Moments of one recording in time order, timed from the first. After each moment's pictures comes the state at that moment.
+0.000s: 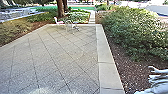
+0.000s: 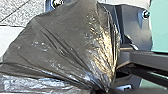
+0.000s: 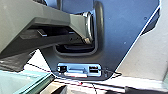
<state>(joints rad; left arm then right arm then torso) 1.36 2.83 -2.45 -0.28 0.01 0.31 -1.55 3.06 -2.71 -0.15 0.06 0.21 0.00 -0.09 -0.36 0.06</state>
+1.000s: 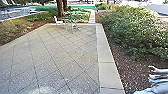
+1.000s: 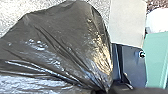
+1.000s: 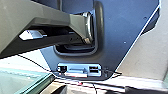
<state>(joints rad) 1.09 2.62 -2.25 -0.46 0.18 0.31 -1.55 3.06 -2.71 -0.15 0.06 0.21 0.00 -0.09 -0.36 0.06</state>
